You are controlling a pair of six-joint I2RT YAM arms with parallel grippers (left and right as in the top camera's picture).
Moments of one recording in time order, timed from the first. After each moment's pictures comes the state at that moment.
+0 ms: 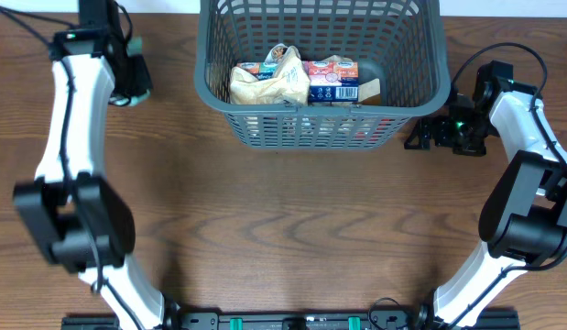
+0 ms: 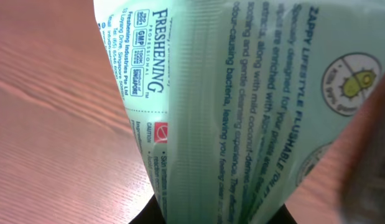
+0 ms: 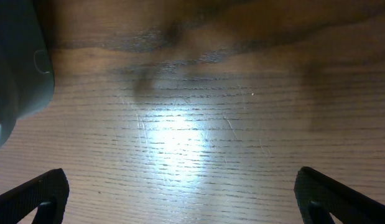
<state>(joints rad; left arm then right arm) 0.10 1.92 1.84 -1.05 -0.08 -0.20 -0.26 2.02 1.48 -1.00 -0.21 -0.17</state>
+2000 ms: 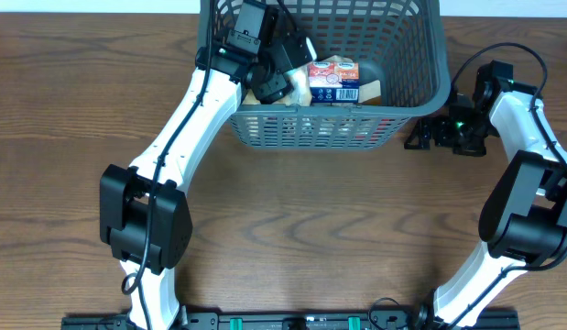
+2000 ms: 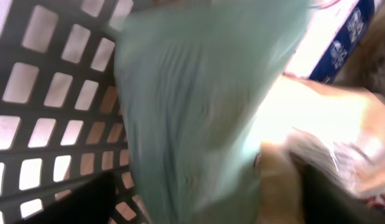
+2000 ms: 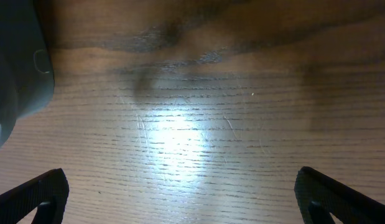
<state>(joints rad) -0.41 2.02 1.84 -0.73 0.07 0.78 -0.26 2.02 1.48 -1.00 -0.21 -0.17</state>
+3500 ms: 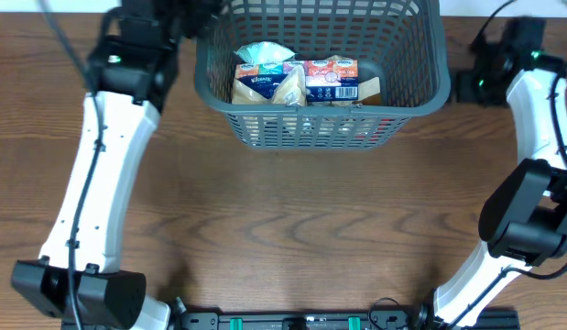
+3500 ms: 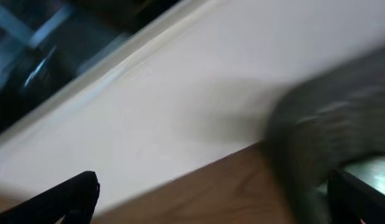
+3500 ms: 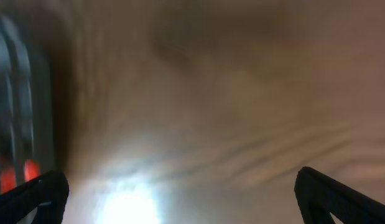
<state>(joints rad) -0.18 1.69 1.84 -0.50 -0.23 0.45 -0.26 2.02 1.79 -0.88 -0.07 -0.16</state>
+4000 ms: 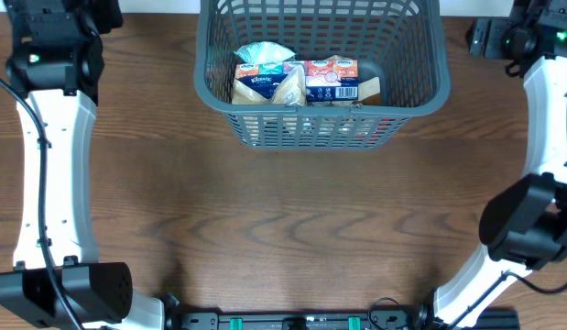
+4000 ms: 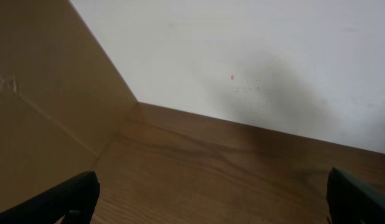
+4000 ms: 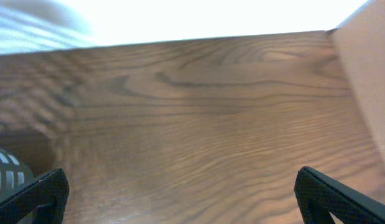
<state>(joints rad) 0.08 1.68 1.83 -0.60 -0.37 0.05 -0.26 1.97 1.95 -0.76 0.07 -0.12</state>
